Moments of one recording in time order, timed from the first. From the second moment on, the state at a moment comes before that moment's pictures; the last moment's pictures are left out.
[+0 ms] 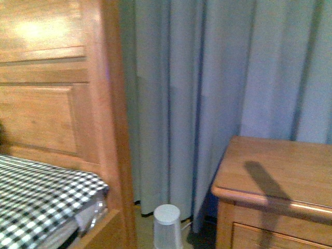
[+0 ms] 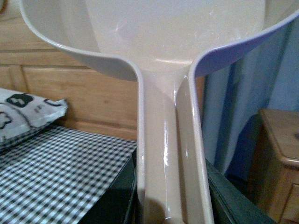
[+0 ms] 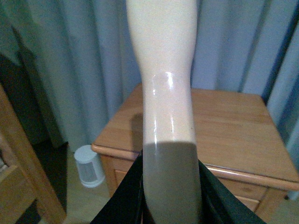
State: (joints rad) left arm 0.58 0.36 0.27 0.31 0.68 -0.07; right arm 0.63 0.56 0.41 0.14 0.67 0.05
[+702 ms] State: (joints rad) left arm 0.58 0.36 0.27 0.31 0.67 -0.07; right arm 0.63 0.56 0.41 0.14 0.67 0.05
